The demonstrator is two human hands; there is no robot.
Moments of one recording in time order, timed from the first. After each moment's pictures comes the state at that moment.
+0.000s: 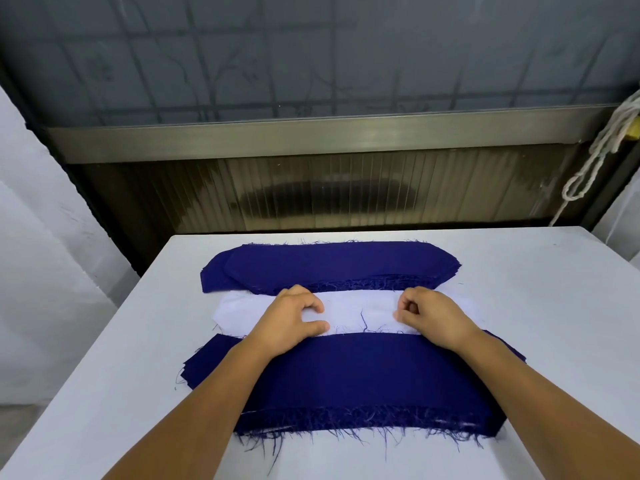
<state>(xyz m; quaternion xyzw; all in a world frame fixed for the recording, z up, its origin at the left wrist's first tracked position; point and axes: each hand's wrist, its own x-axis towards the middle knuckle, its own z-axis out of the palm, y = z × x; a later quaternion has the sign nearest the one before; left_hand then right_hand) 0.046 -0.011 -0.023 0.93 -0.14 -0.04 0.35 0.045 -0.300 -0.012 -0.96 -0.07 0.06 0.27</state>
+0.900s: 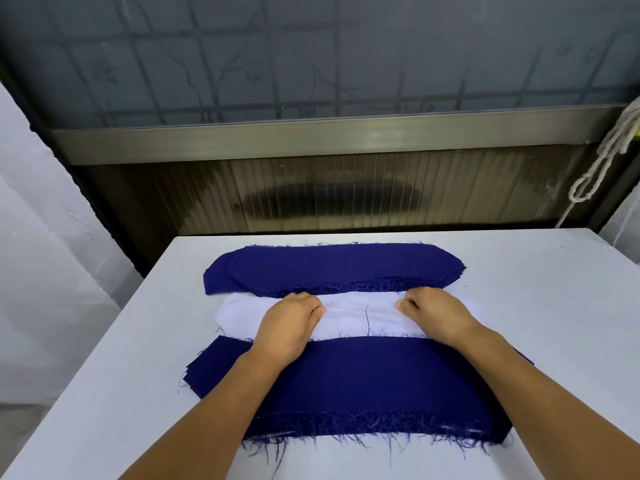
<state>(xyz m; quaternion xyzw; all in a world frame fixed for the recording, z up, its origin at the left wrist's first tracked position) 0.041 -0.017 -0.027 0.96 -0.16 0.07 0.21 0.055 -0.291 -0.005 -0.98 -0.05 0.06 0.20</state>
